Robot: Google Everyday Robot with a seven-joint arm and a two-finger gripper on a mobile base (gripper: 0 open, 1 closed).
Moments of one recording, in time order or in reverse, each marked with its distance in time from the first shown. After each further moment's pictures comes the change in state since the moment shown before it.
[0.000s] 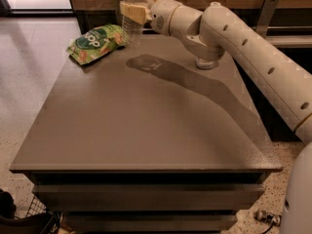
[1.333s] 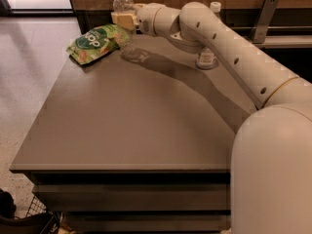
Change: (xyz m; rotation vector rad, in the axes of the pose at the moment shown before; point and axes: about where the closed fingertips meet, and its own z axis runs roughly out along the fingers) arm 0.051 -0.022 0.056 0.002 0.135 -0.100
